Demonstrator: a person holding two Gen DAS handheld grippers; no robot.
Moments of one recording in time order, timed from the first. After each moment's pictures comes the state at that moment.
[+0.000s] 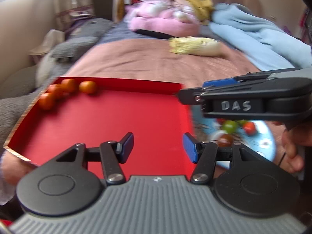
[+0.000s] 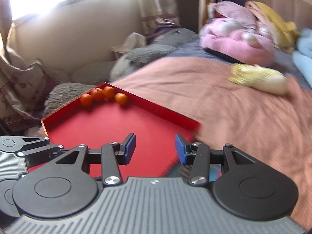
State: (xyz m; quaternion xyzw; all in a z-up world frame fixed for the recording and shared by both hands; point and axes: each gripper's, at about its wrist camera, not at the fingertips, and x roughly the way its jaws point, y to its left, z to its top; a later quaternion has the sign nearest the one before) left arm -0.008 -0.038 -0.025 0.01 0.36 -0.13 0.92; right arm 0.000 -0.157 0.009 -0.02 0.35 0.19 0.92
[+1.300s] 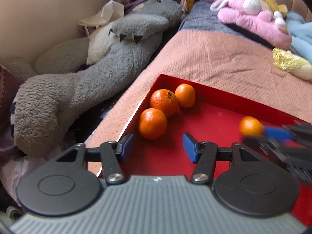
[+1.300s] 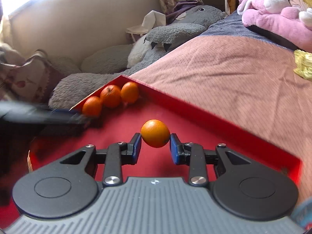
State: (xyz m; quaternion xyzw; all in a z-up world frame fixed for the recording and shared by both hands) left arm 0.143 0.115 -0.067 -0.02 0.43 0.01 0.90; right arm 0.126 -0.051 -0.073 0.01 0.41 0.23 0.88
